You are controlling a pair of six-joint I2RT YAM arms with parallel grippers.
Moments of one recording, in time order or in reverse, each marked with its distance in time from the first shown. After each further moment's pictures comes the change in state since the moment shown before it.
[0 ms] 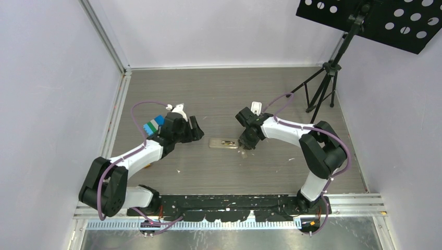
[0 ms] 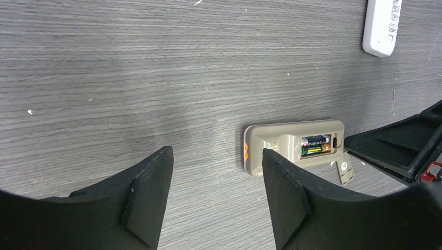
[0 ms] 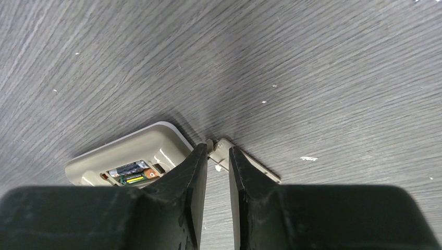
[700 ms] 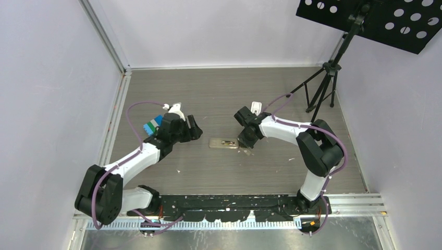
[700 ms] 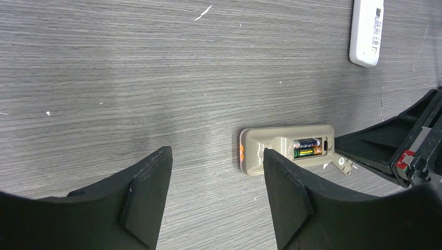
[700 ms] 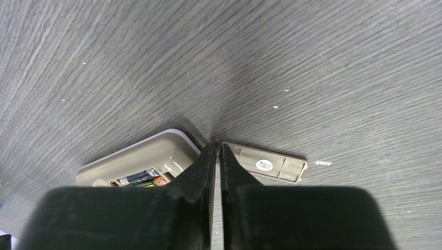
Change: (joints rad) left arm 0.000 -0.077 -0.019 -0.008 -0.030 0.001; right arm 0.001 0.046 0.028 0.002 -0.004 0.055
